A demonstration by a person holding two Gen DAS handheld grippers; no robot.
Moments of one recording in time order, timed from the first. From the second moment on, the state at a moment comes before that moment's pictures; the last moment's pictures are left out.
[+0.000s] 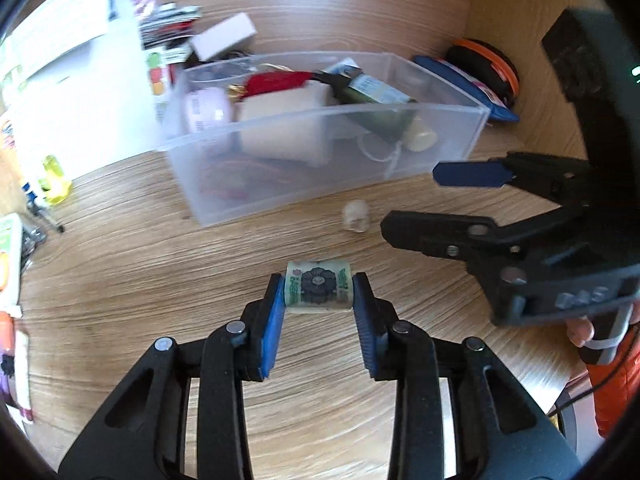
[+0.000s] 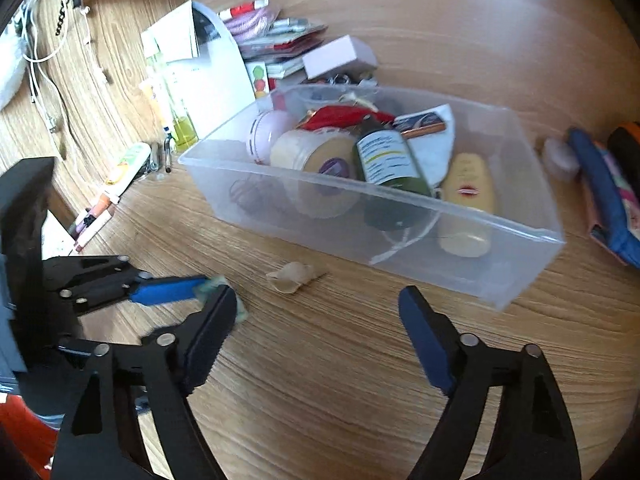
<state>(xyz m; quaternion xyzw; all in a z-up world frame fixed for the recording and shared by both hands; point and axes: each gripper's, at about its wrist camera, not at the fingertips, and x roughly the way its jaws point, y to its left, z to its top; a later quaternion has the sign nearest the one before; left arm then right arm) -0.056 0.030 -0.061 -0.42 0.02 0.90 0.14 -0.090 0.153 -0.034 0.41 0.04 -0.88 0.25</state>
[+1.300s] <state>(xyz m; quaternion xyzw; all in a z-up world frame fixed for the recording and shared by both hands) -0.040 0.013 -0.060 -0.42 0.04 0.90 0.10 -0.084 0.109 -0.040 0.40 0.11 -0.87 0.26</state>
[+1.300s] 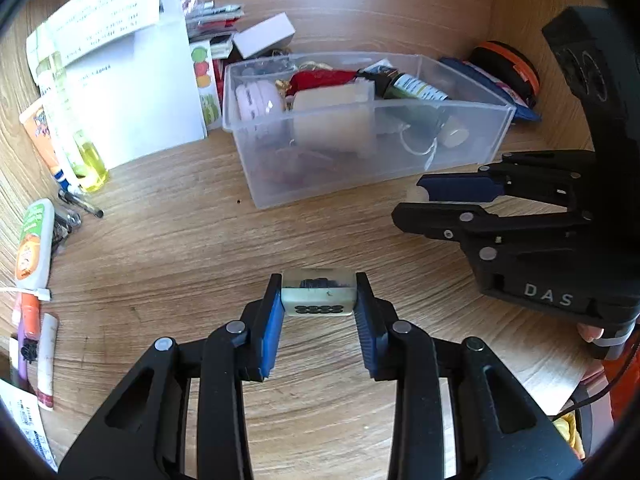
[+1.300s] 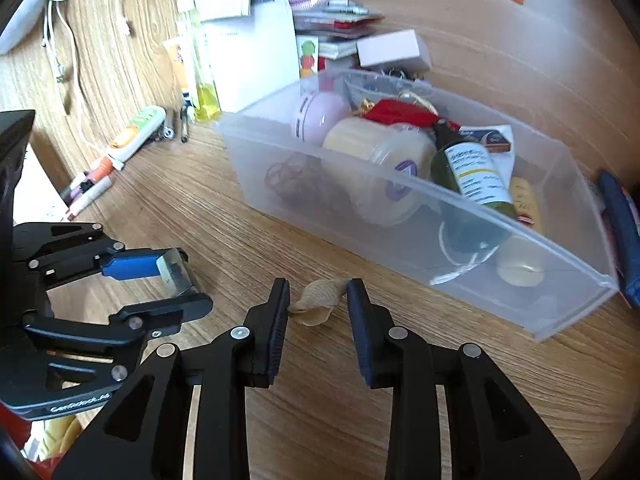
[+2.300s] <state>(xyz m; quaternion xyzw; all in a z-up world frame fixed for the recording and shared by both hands) -0.056 0.036 0.033 -0.31 0.01 0.94 0.11 -0.057 0.194 0.040 0.30 0.05 -0.92 0.23</state>
